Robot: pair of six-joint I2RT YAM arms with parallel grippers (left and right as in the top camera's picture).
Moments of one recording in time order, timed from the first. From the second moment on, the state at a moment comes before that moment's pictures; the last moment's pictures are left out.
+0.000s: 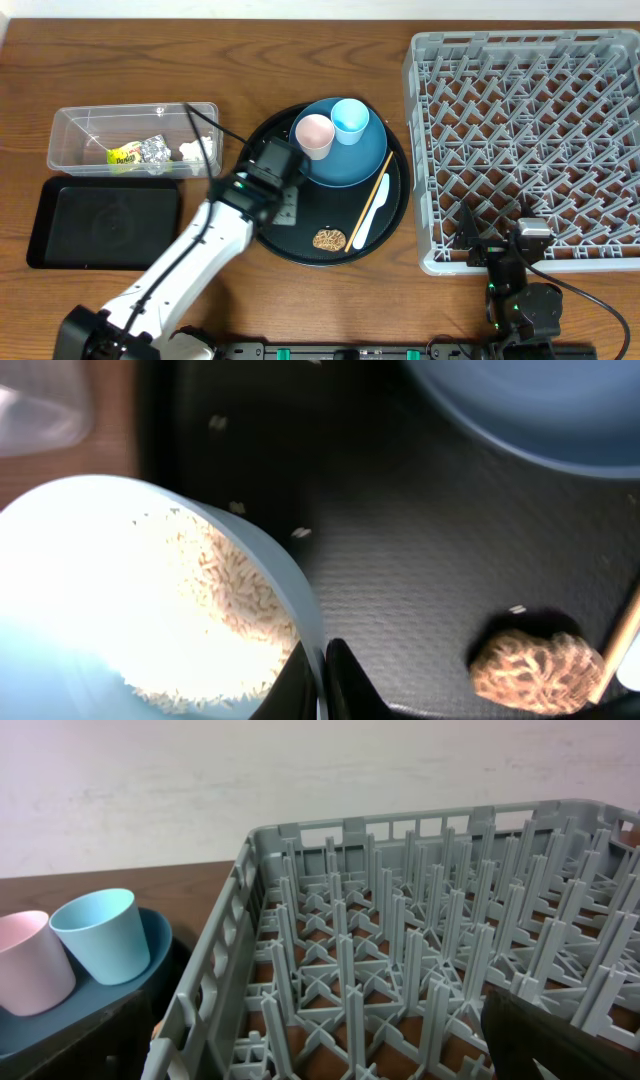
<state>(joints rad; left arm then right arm) -0.48 1.41 0.96 -0.81 -0.15 -0.40 0.11 0.02 0.01 -0.06 0.09 0.12</state>
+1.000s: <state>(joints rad) 0.49 1.23 1.02 -0.77 0.22 -0.28 0.11 0.02 0.01 -0.06 0.09 0.12</state>
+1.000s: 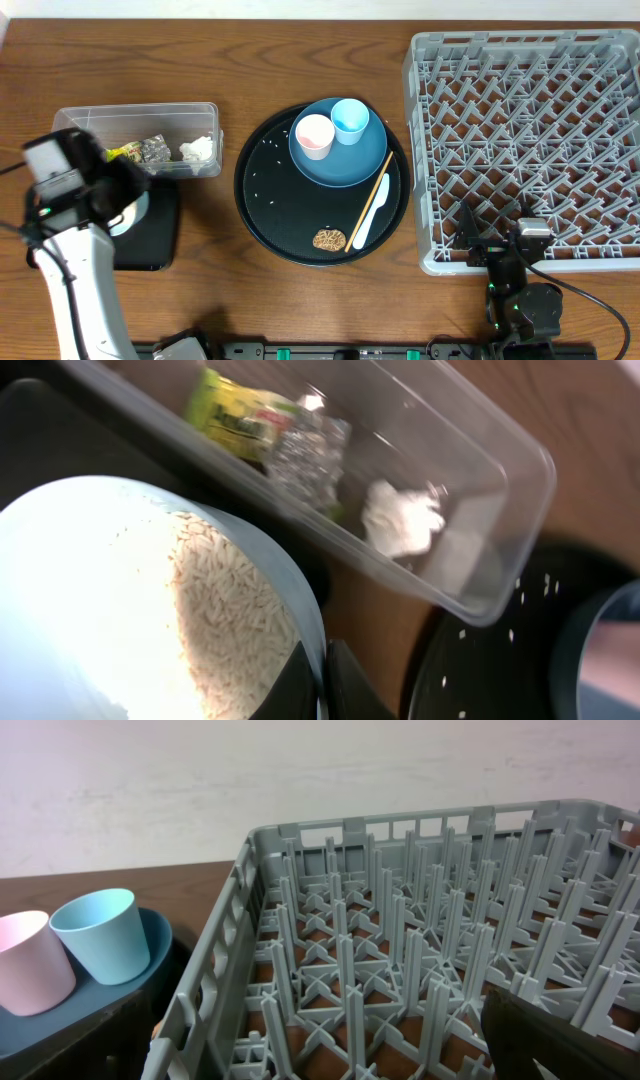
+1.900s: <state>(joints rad) 0.98 1.57 1.02 -0.56 1.05 -0.22 0.11 0.02 0.01 -0.06 0.09 0.12</state>
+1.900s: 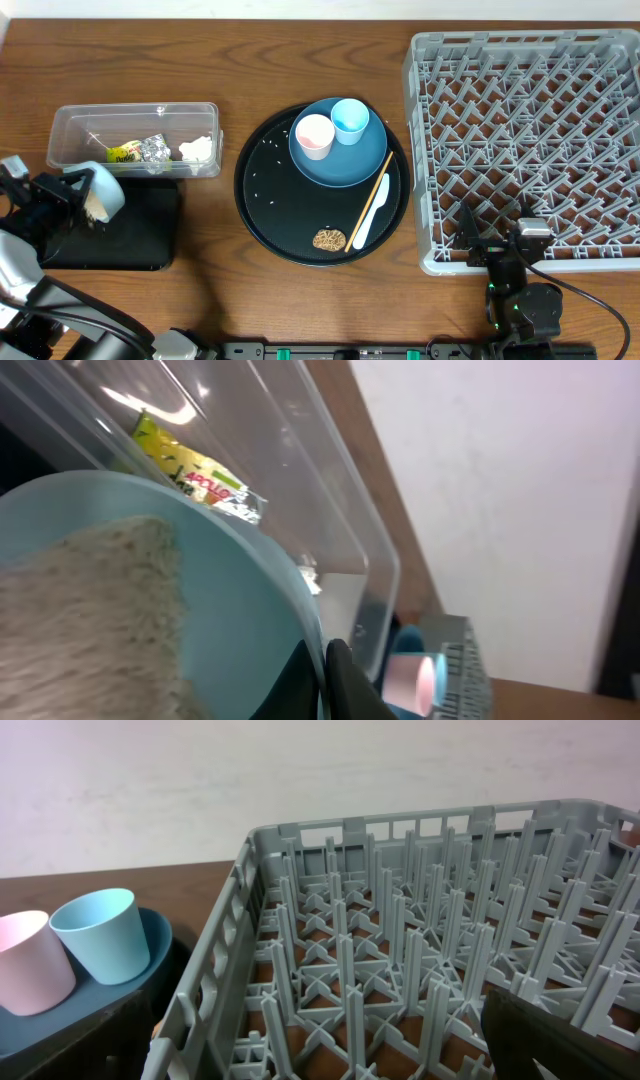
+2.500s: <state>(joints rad) 1.08 1.57 1.02 -0.60 1.20 -0.09 0.11 0.02 0.01 -0.06 0.09 0.12</state>
